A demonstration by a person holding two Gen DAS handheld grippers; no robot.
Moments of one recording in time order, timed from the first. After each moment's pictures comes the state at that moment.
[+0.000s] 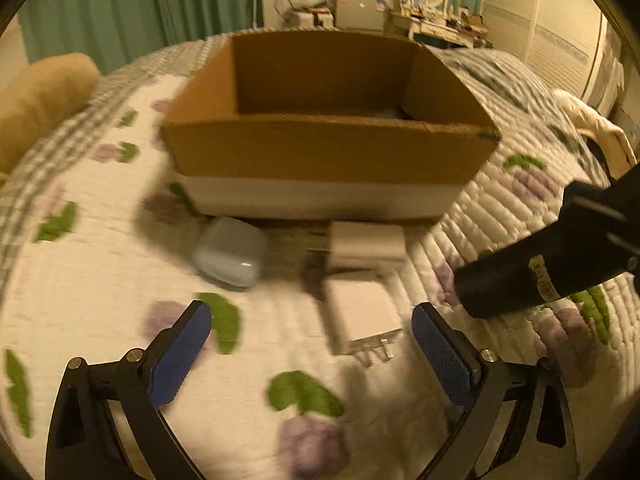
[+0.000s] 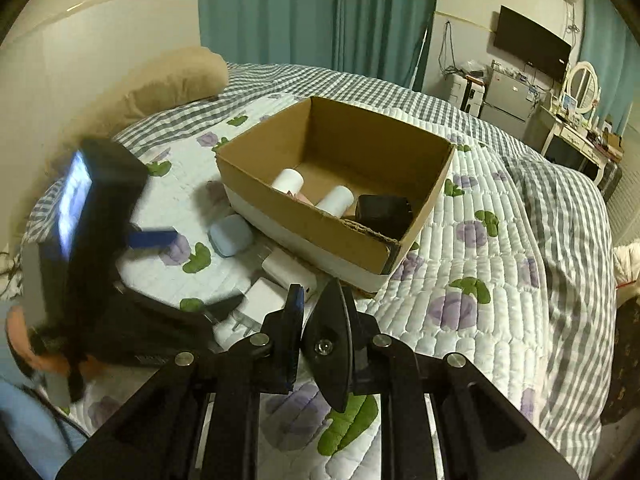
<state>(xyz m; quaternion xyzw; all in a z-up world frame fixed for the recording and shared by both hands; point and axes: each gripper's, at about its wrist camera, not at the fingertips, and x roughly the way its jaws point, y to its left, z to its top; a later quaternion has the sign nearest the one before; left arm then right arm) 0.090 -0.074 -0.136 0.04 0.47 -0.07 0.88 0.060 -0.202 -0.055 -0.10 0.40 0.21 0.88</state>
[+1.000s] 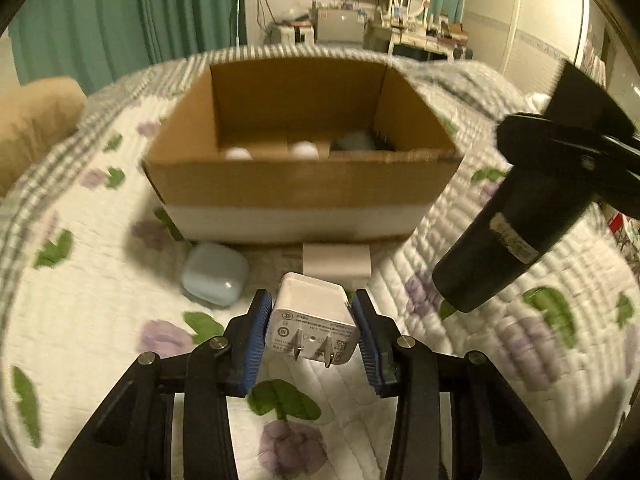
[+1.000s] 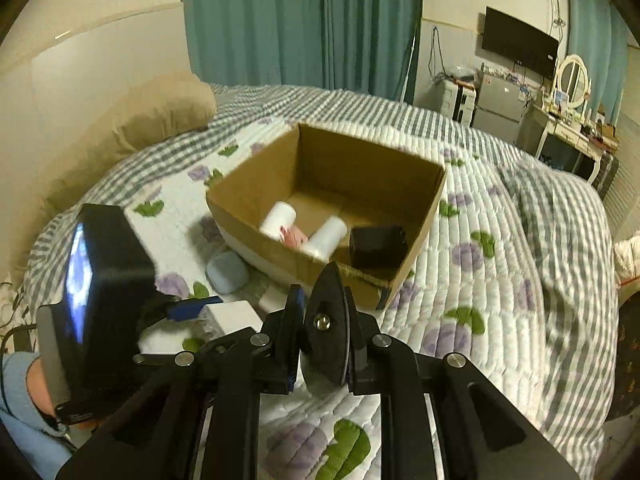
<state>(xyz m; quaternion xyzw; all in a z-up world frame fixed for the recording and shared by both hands) 0.066 -0.077 -0.104 0.04 0.44 -0.10 0.89 0.082 -0.198 -0.027 -0.08 0.38 0.21 0.90</state>
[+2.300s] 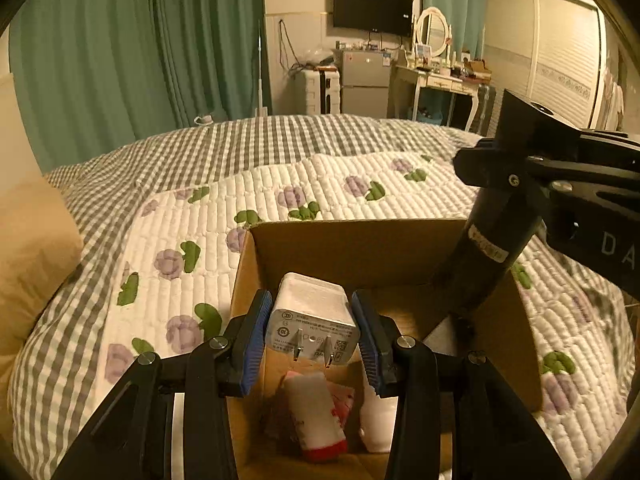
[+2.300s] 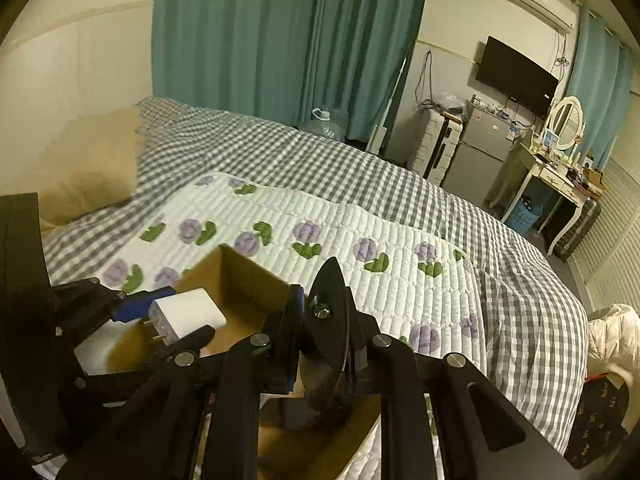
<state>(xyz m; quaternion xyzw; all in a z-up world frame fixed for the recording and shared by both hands) 0.244 -0.057 -0.048 0.04 0.38 -0.06 0.92 0.275 -0.158 0.012 -0.15 0.36 0.16 0.91</state>
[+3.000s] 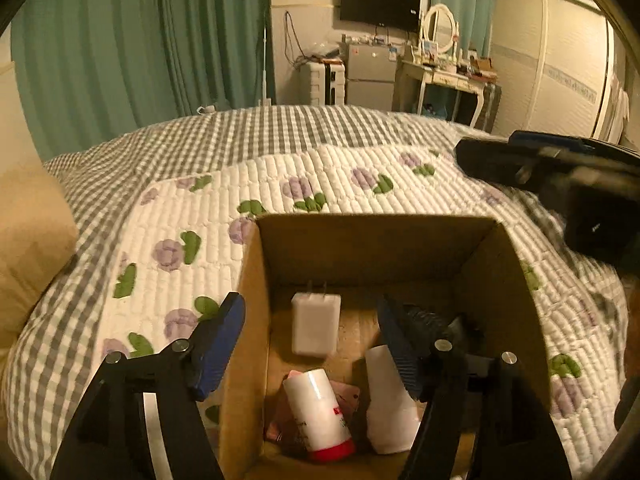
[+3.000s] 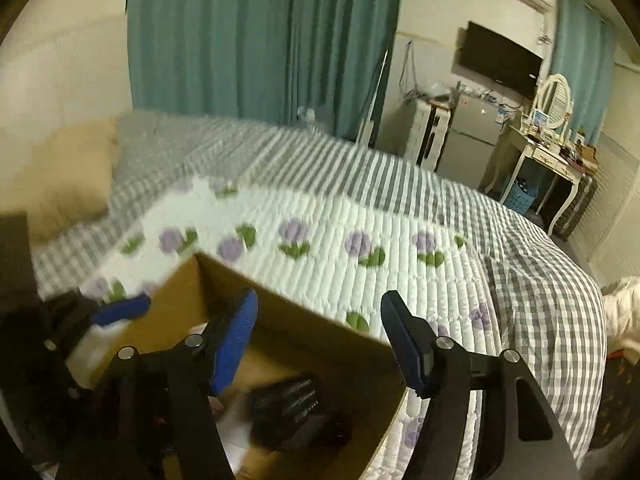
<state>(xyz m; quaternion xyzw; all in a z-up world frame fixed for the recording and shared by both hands) 0.245 -0.048 -0.049 0.03 0.39 -0.06 0.92 0.282 -0.177 0.013 -0.07 0.35 0.15 0.92</state>
